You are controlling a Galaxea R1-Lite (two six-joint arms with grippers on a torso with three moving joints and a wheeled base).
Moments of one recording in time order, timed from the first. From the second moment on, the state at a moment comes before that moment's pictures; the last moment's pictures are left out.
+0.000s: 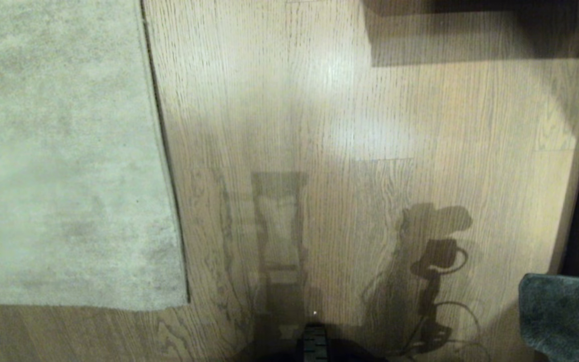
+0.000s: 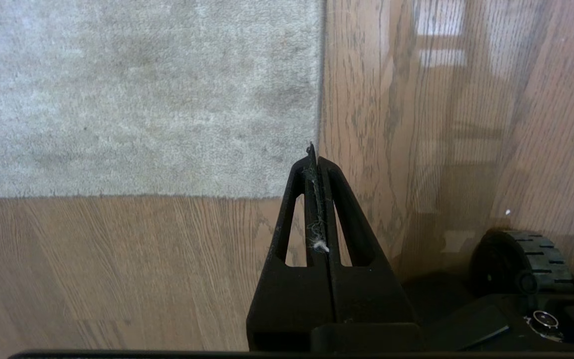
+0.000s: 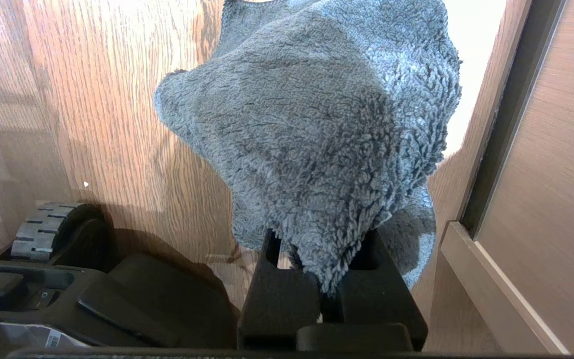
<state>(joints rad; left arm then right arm) 0.00 0.00 0.00 0.00 0.00 -0.02 0.01 0.00 -0.01 0.04 0.02 -0.08</state>
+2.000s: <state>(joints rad) -0.08 0.95 -0.27 0.13 -0.25 -0.02 0.01 0.00 -0.01 0.04 0.02 -0.08</state>
